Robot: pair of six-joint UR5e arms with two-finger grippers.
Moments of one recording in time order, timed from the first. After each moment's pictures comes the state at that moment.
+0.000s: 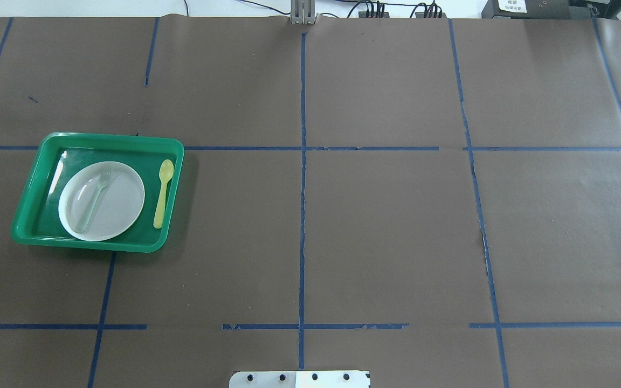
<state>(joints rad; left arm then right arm) -1.65 -1.62 -1.55 -1.44 -2.37 0.16 1.60 -1.70 1.73 -1.63 2.29 -0.06</state>
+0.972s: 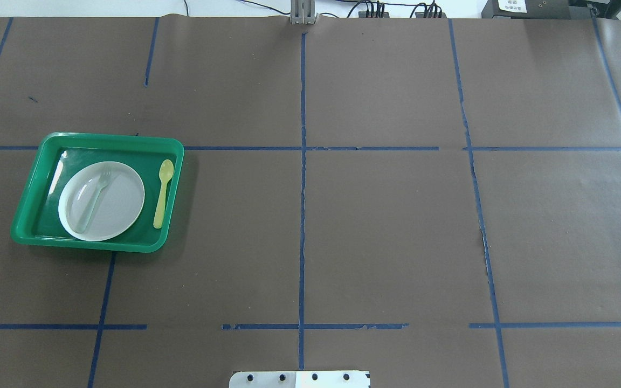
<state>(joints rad) -1.50 -1.65 -1.71 -1.53 -2.36 0.00 1.60 -1.70 1.73 -1.63 2.29 -0.06</state>
